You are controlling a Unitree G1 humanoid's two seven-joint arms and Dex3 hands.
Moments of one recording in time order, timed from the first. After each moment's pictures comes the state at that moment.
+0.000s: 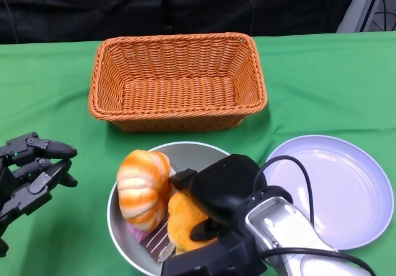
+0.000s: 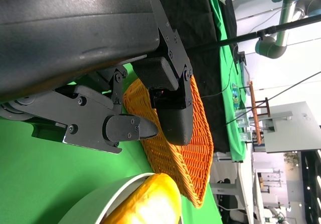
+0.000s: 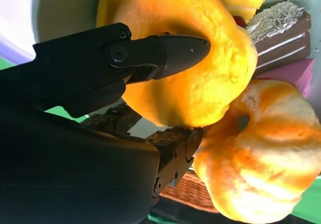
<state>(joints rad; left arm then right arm) -0.17 0.22 0.27 0.55 -0.29 -0.46 -0.46 -0.43 -0.13 0.87 -0.01 -1.15 0.38 0.35</state>
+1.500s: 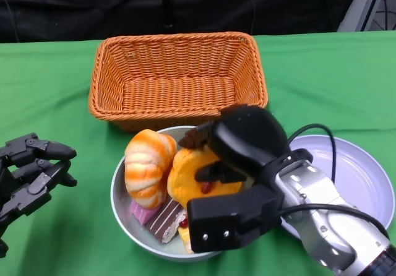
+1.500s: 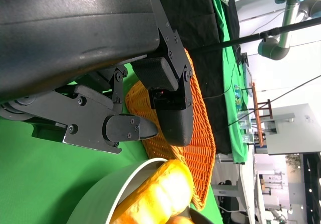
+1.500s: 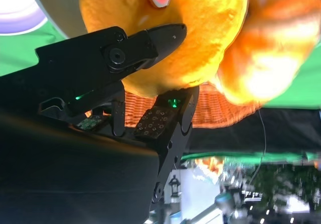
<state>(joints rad) -0.17 0.22 0.27 0.56 -0.29 -0.46 -0.45 -0.48 -0.10 0.56 0.13 -0.90 0.08 0.01</state>
